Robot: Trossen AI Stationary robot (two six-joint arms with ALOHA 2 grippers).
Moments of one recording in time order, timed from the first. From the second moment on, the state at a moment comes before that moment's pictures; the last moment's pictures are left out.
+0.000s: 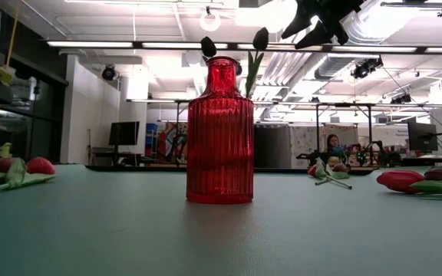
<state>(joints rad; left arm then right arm) -0.75 1.28 0.60 -0.81 0.02 -2.38 -0.30 1.08 1.05 -0.34 0.44 0.29</state>
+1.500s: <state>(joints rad) -0.57 0.78 0.85 -0.75 -1.07 -1.22 -0.29 1.08 1.05 -0.25 0.38 0.29</state>
